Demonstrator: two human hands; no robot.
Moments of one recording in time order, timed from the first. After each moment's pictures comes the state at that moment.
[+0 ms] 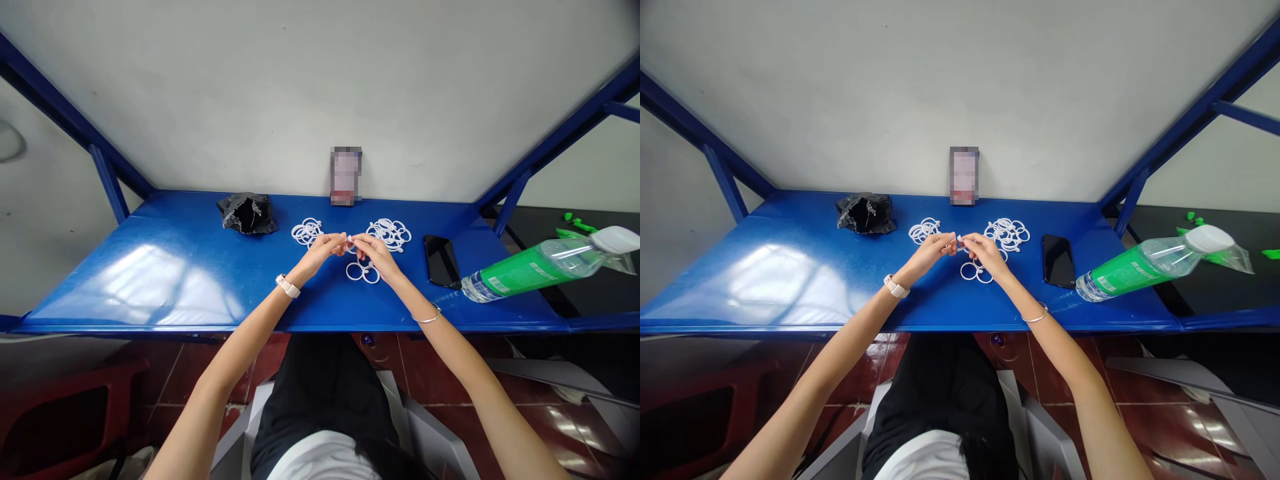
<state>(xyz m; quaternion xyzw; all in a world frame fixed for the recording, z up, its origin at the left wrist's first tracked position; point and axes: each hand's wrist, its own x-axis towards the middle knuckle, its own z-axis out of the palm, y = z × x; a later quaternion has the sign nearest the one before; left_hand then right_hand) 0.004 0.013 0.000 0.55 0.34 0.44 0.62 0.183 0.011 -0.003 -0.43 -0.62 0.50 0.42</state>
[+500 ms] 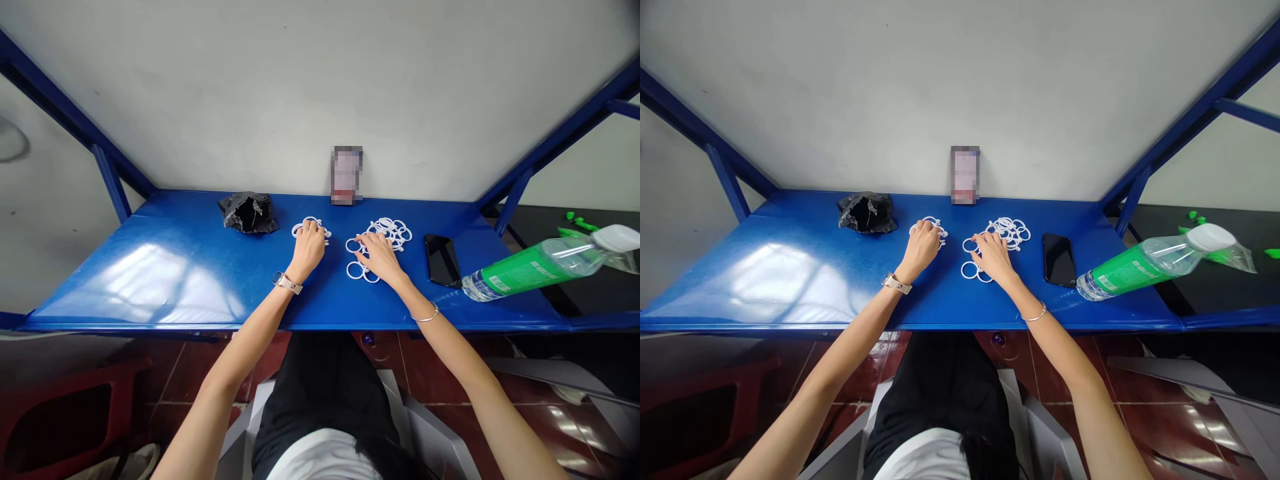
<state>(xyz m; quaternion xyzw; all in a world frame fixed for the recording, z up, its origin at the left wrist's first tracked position) -0.012 0.025 -0.012 0.78 0.61 0.15 -0.04 0.196 0.016 -0.024 -0.55 -0.82 0.04 0.15</state>
